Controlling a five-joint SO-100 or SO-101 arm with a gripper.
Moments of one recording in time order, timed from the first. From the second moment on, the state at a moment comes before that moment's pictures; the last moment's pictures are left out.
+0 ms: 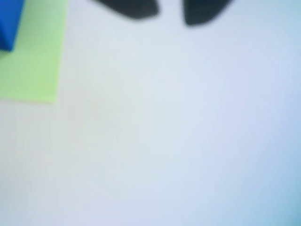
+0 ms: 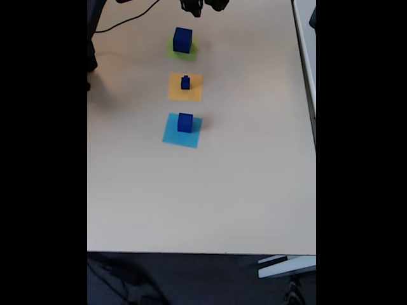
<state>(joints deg) -25.7 56.2 47.8 69.4 114.3</state>
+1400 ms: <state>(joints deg) 14.2 77.1 77.9 61.5 78.0</state>
